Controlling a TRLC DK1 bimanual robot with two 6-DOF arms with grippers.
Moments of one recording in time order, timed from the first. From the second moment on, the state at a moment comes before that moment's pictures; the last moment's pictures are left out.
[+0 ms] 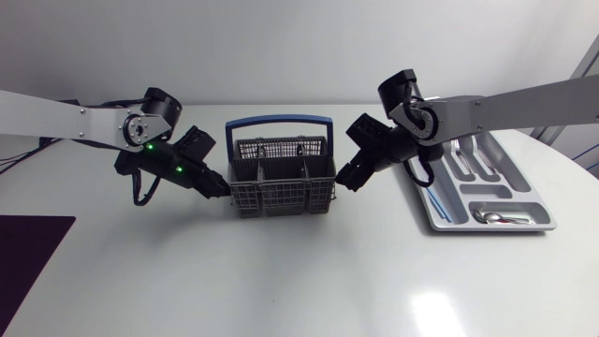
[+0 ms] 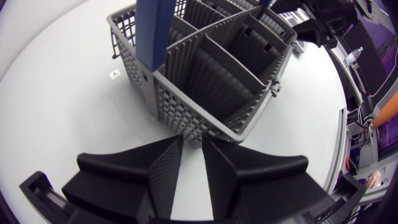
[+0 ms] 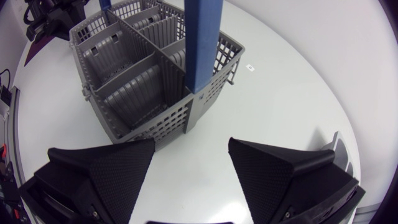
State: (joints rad) left arm -0.17 1.85 1.16 -0.47 0.48 0.44; right arm 0.31 1.89 1.24 -0.31 -0.27 -0.50
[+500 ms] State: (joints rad) left arm -0.15 1.81 1.12 -0.47 0.48 0.44; right arm 0.35 1.84 1.17 -0.30 -0.28 -0.50
